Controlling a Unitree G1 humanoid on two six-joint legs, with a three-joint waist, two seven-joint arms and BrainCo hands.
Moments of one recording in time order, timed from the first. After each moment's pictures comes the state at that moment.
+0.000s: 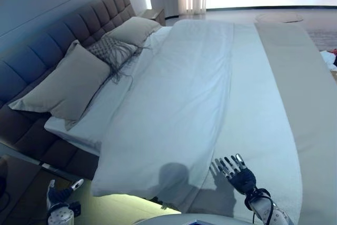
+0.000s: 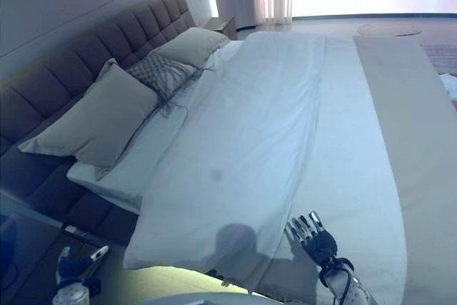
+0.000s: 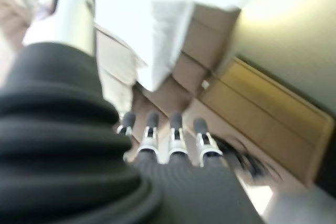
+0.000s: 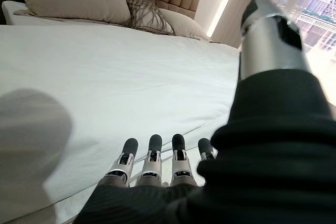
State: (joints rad) left arm 0.19 0.39 0.18 0.83 -0.09 -0.19 0.32; right arm 0.28 -0.31 -0.02 0.33 1.17 0.26 0.12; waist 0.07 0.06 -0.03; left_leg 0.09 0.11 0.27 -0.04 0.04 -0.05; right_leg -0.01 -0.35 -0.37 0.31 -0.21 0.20
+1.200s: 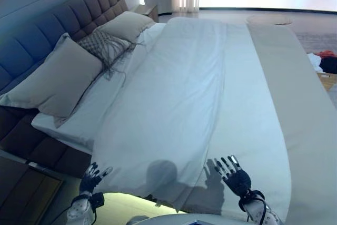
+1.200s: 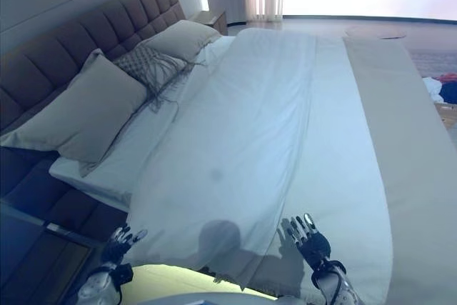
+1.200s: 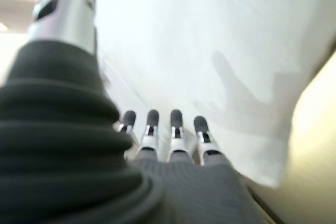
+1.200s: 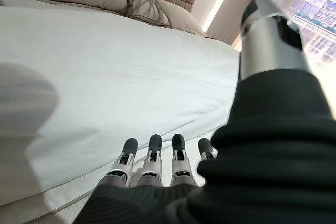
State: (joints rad) left arm 0.19 0.31 0.05 0.70 -0.35 -0.22 -0.03; right arm 0.29 -0.24 -0.03 0.33 1.07 0.20 0.13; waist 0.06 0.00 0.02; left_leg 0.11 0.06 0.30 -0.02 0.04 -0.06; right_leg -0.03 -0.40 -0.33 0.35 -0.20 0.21
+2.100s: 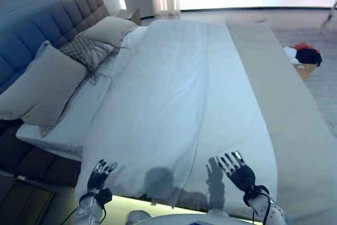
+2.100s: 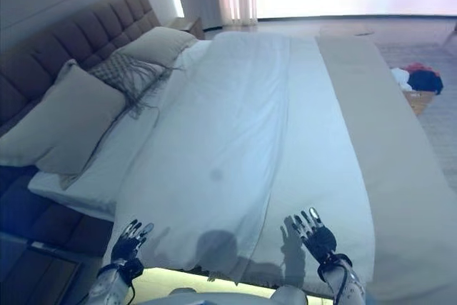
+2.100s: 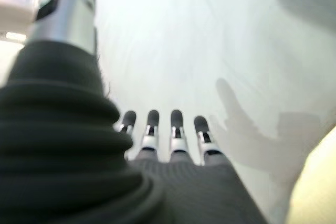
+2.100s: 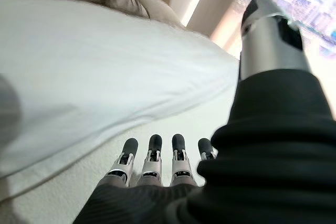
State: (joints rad) left arm 0.19 0.24 0.04 0.66 -0.49 -0.18 -0.04; right arm 0.24 -0.31 -0.02 0.36 1.13 0.21 0.10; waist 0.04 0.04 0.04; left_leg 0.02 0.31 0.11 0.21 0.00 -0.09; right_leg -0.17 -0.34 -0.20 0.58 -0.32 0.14
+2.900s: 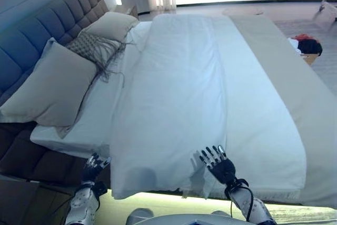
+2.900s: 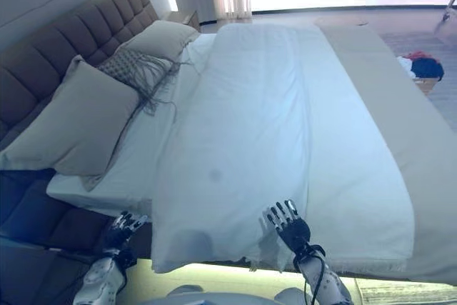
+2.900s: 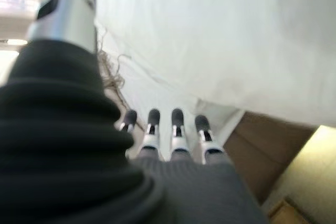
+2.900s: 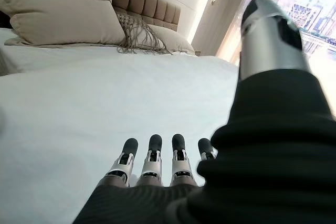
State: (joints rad) left arm 0.12 0.31 -0.02 0.65 -0.48 -0.17 0.08; right arm 0.20 -0.21 0.09 0.36 1.17 0.20 0.13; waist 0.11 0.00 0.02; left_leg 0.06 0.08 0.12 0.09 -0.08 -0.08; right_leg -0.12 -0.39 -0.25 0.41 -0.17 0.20
